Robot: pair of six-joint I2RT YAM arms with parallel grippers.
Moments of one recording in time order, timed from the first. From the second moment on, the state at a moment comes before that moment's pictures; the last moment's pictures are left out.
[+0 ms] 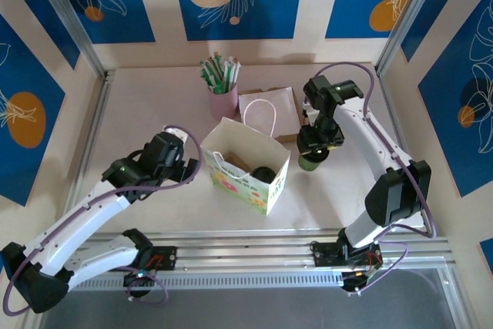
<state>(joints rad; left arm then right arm) -0.68 0.94 0.93 -0.88 -0.39 -0.18 0.34 1.58 1.55 -1.50 0.01 0.13</state>
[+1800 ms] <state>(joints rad) -0.67 0.93 0.93 -0.85 -0.42 -0.18 0.62 1.52 2.32 -1.70 0.16 0.22</state>
